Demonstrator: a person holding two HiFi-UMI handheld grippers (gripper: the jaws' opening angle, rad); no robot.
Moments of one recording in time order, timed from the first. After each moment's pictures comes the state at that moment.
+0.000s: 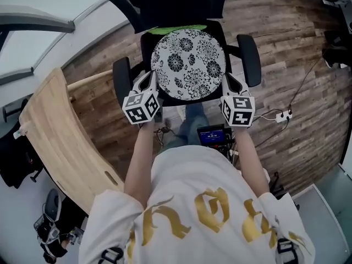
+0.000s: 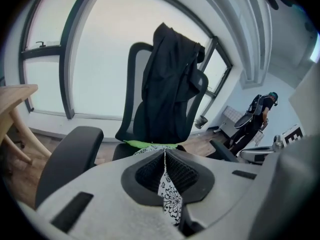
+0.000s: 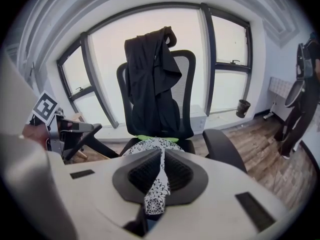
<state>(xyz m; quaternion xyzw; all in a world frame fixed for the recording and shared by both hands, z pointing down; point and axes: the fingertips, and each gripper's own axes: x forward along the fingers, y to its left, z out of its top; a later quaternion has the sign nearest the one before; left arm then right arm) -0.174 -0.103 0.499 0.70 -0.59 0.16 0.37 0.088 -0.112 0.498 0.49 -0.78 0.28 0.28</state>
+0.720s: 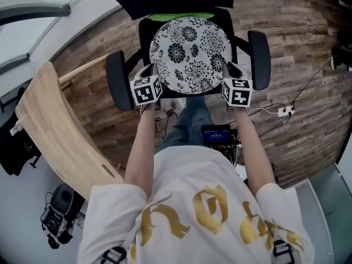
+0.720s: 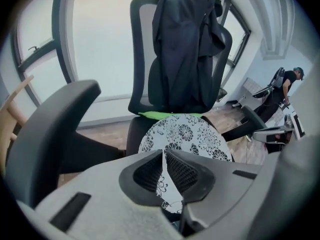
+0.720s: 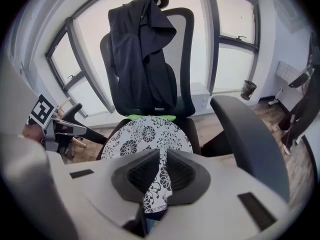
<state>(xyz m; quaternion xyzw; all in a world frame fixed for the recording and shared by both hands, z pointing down) -0.192 -0.102 0.634 0.62 -0.58 0.31 0.43 0.094 -0.143 0.626 0.45 -0.74 0.34 0.36</state>
